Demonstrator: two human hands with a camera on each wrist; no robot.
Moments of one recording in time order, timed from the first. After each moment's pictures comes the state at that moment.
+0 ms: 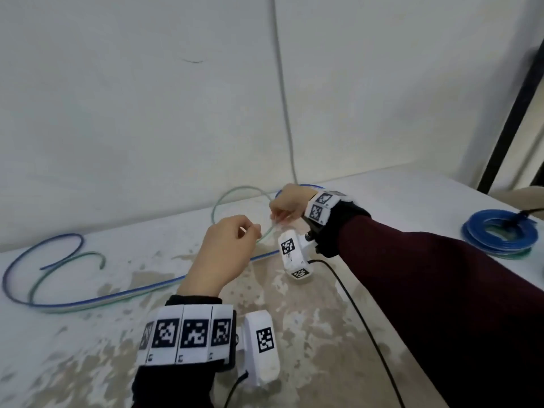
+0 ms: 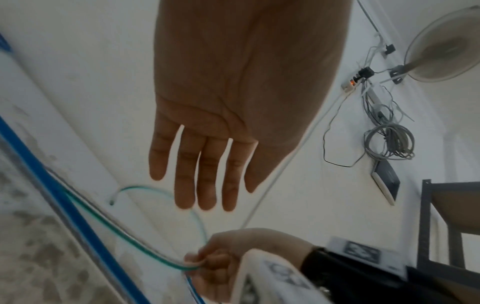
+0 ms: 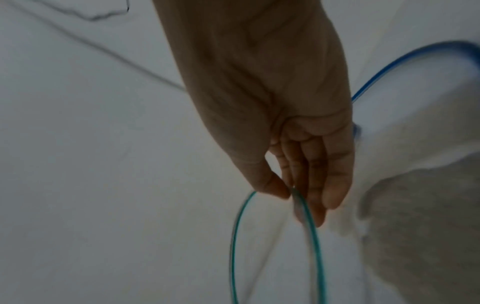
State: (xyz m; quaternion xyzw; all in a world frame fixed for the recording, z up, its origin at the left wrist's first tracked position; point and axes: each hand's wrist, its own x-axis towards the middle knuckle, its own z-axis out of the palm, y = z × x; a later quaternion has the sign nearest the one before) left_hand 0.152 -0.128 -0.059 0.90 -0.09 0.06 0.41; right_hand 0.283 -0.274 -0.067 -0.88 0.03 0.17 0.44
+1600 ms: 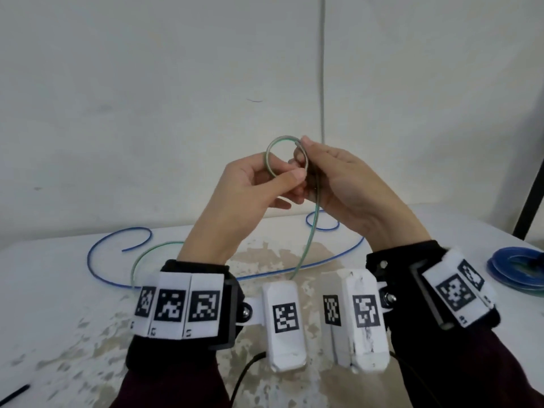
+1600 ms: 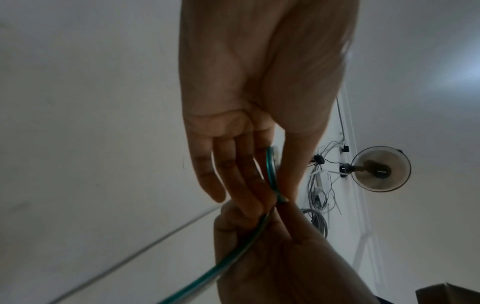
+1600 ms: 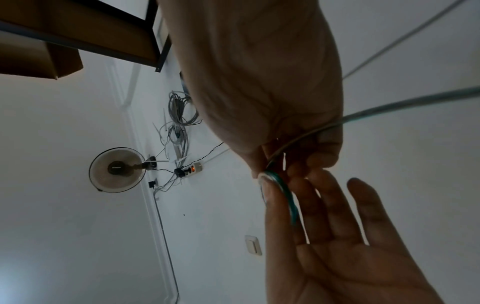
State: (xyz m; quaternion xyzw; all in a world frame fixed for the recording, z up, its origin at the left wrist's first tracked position) left_hand 0.073 -0.108 0.032 0.70 -0.25 0.13 0.66; right_hand 0.096 -0.252 0.042 -0.62 -0.26 0.00 0.74
